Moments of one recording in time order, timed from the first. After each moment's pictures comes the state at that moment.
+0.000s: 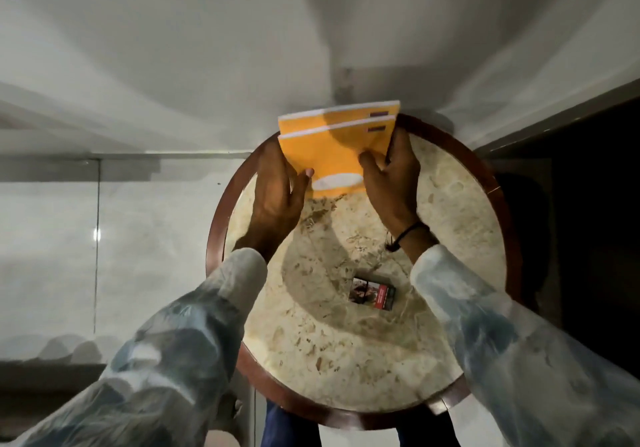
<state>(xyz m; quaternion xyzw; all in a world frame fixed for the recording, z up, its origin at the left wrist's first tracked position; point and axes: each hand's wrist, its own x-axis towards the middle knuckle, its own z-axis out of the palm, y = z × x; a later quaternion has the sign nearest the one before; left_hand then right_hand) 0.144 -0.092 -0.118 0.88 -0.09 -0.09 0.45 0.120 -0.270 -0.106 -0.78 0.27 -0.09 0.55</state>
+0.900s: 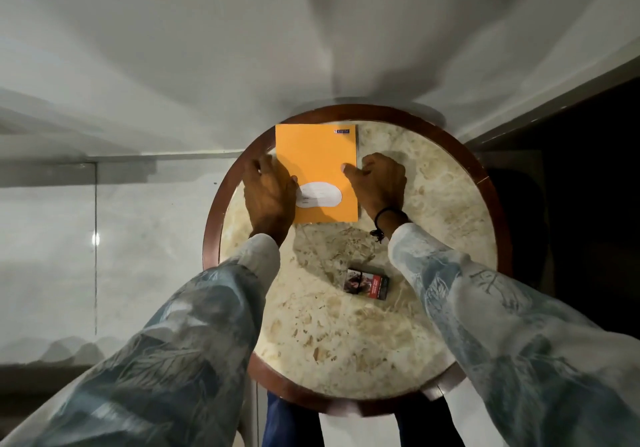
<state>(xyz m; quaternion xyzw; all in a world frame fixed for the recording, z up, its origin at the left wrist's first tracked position) 0.135 -0.097 -0.155 0.95 0.07 -0.15 0.27 0.108 -0.278 -0.146 -0.87 0.33 0.08 0.35</state>
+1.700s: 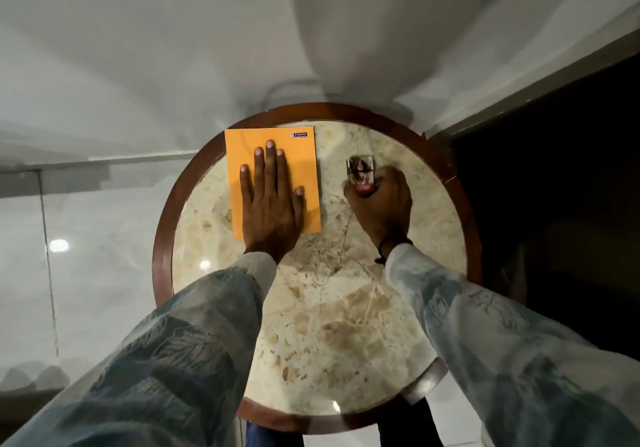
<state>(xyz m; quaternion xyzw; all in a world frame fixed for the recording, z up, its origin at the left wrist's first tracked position) 0.113 -0.150 -0.211 0.98 -0.17 -0.10 0.09 0.071 -0.330 -0.161 -0.86 0.39 0.05 0.32</state>
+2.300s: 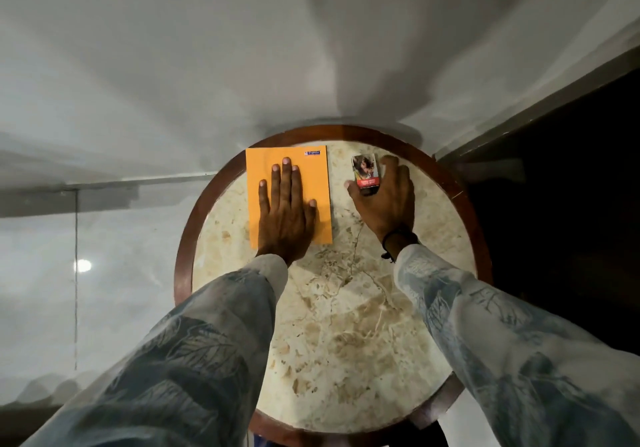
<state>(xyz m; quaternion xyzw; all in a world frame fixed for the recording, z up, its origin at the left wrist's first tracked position) 0.118 -0.150 -0.178 0.97 -0.18 -0.17 0.06 0.091 -0.328 -0.143 -0.90 0.33 0.02 0.29</state>
